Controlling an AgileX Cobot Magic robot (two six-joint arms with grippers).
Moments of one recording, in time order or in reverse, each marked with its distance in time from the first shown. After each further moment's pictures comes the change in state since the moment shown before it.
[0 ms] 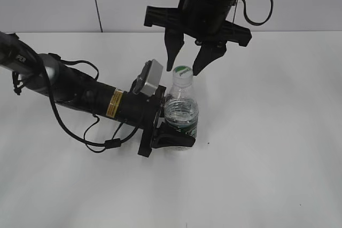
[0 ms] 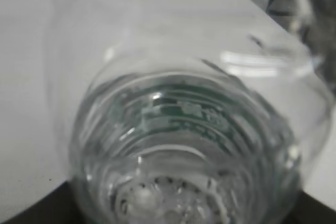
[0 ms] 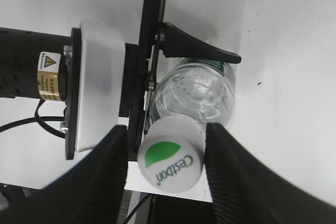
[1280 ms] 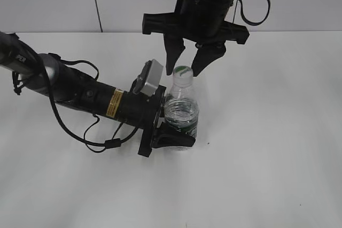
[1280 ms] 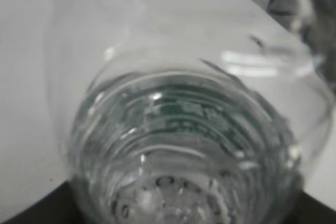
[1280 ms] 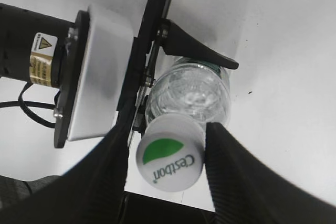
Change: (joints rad) left arm 0.000 0.000 0.000 -0.001 0.001 0.000; right arm 0.020 0.000 0.004 -0.029 0.001 -0.102
